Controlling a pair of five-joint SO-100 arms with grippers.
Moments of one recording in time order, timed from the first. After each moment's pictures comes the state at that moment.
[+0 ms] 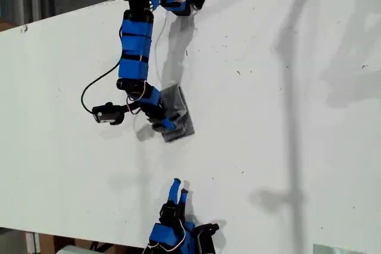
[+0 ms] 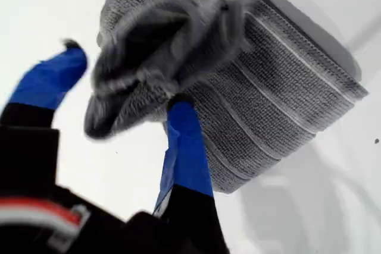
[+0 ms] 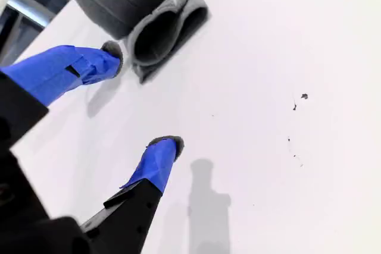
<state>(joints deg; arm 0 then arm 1) -5.3 197.9 170.0 82.0 -91.9 12.2 68.9 62.8 71.6 52.2</state>
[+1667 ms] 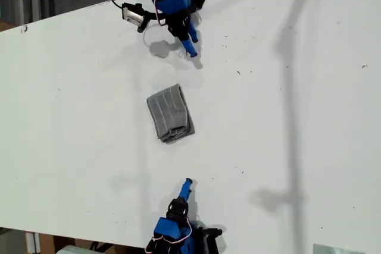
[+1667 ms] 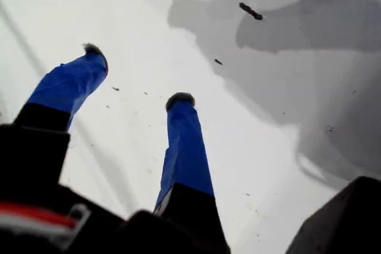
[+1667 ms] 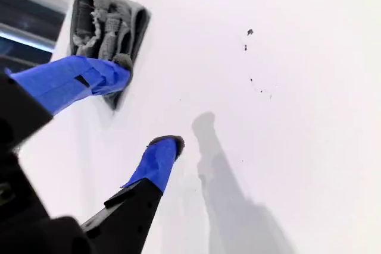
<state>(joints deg) -5.4 198.3 178.4 76.0 -68.0 -12.1 187.6 167.5 78.5 99.3</state>
